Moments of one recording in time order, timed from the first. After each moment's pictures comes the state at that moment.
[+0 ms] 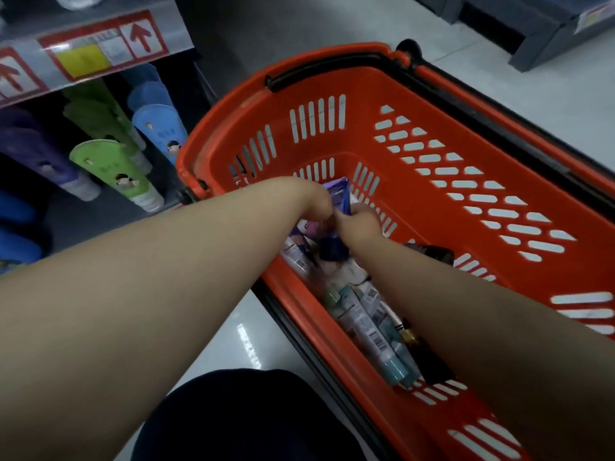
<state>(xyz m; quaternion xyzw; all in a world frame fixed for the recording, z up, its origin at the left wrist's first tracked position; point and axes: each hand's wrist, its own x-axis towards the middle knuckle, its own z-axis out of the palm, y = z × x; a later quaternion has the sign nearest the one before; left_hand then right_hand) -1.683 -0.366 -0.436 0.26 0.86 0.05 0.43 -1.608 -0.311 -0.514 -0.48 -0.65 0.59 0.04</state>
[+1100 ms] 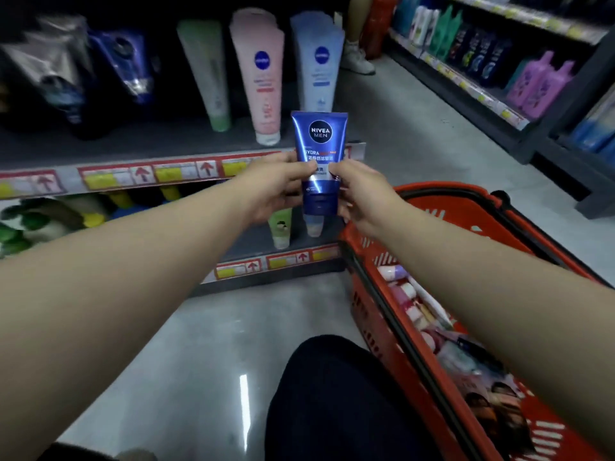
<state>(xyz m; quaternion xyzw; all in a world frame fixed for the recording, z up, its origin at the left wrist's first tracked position) -1.759 -0.584 -0.278 0.08 0.66 0.69 0.28 -1.706 -0.457 -0.290 -0.19 -0.61 0.77 0.04</state>
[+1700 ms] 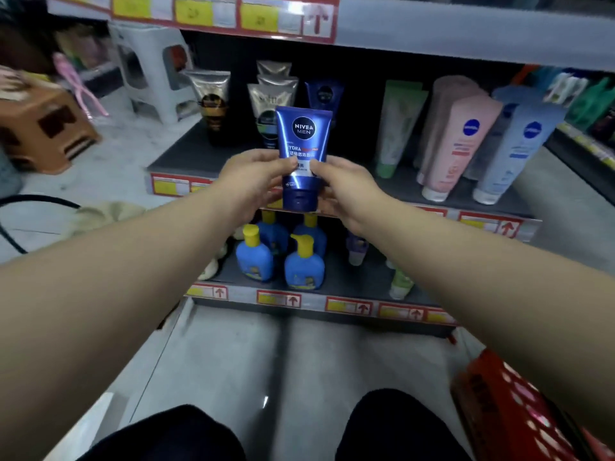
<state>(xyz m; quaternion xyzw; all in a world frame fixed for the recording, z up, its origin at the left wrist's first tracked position) -1.819 -0.830 -0.246 -0.03 0.67 0.74 0.04 -1.818 -0.690 -0.251 -0.02 -0.64 0.76 -0.08</state>
